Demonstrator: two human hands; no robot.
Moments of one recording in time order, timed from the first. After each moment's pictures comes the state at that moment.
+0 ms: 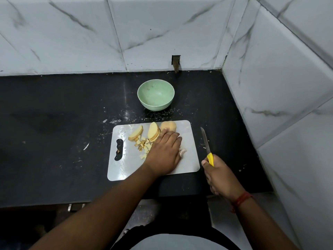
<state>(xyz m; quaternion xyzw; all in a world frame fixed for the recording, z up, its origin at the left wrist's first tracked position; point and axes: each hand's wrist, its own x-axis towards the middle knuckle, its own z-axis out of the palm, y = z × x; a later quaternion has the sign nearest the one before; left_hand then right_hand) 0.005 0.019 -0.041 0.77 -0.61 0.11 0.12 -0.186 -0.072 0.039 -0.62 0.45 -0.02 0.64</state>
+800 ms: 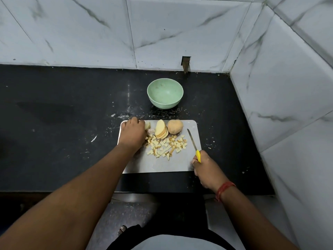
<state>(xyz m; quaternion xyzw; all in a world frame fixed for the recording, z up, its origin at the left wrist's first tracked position) 0.108 0.068 -0.022 0.93 -0.36 -0.03 0.02 -0.147 -0.065 0.013 -0.78 0.41 0.06 0.47</state>
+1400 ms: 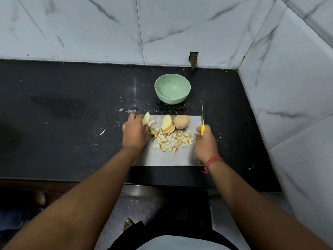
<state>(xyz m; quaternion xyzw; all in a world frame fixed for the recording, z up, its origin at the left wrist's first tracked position) 0.086 0.091 -0.013 0.93 -0.24 -0.03 0.27 -0.085 -0.074 0.006 -0.75 0.44 -0.14 0.47</state>
